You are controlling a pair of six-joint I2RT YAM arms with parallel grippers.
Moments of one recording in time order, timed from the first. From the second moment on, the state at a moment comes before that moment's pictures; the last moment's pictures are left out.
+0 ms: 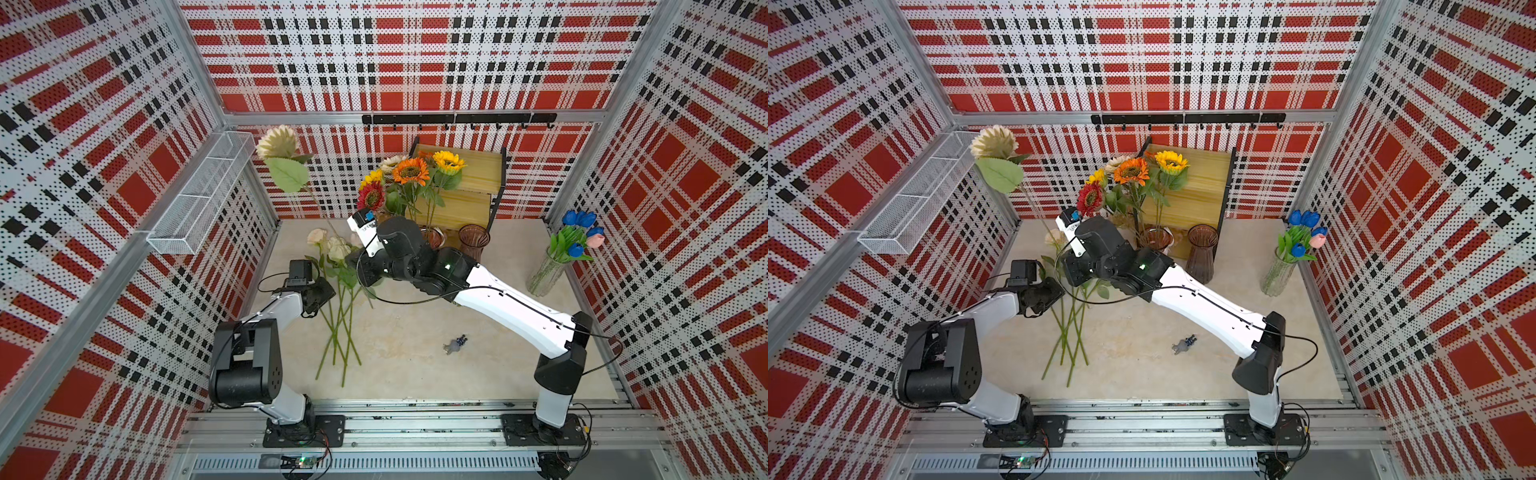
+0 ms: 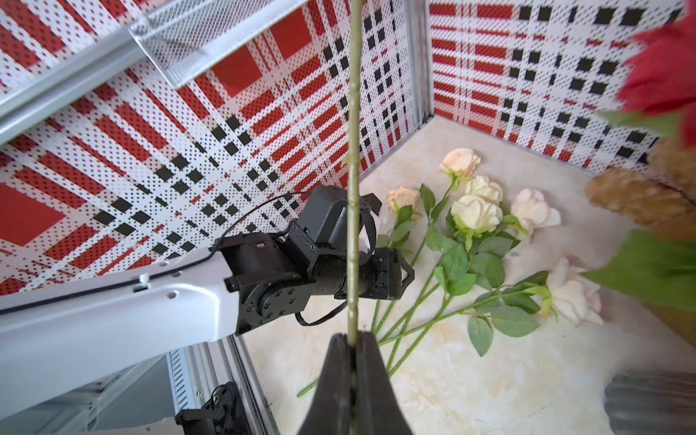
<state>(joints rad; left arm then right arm) 0.05 1.58 0.86 -0.23 0.18 -0.65 1.04 1.84 2.06 -0.61 0.02 0.30</state>
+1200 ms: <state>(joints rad) -0.04 1.81 1.02 -0.32 -0.03 -0.55 0.91 1.39 1.69 -0.37 0.45 0.11</state>
